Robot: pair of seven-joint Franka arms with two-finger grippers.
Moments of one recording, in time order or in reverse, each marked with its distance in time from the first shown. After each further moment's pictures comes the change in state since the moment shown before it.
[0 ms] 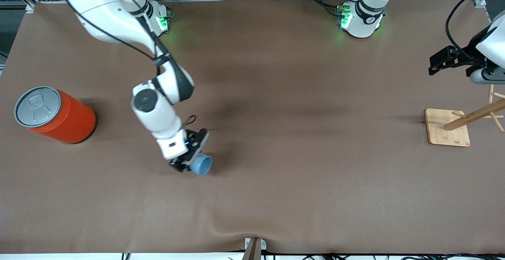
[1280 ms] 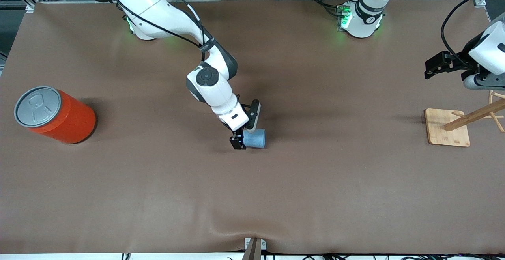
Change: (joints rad) left arm -0.005 0.018 -0.007 0.000 -0.001 0.013 0.000; right arm 0.224 0.094 -0.013 0.043 0.020 0.152 0.087
